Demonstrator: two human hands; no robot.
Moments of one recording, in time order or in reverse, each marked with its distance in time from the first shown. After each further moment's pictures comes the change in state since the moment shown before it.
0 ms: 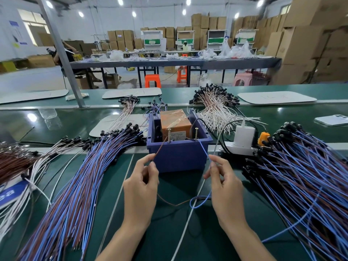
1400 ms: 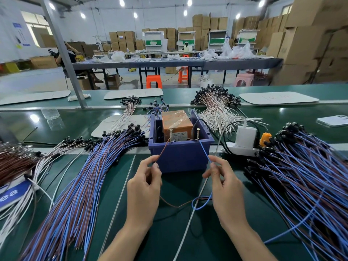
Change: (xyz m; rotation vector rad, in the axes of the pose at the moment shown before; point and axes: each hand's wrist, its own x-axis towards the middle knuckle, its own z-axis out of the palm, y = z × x) left_hand 0.000 -0.005 0.001 -0.012 -0.029 0.014; right_hand 0.000 -0.003 0.000 -0.020 -0.036 0.016
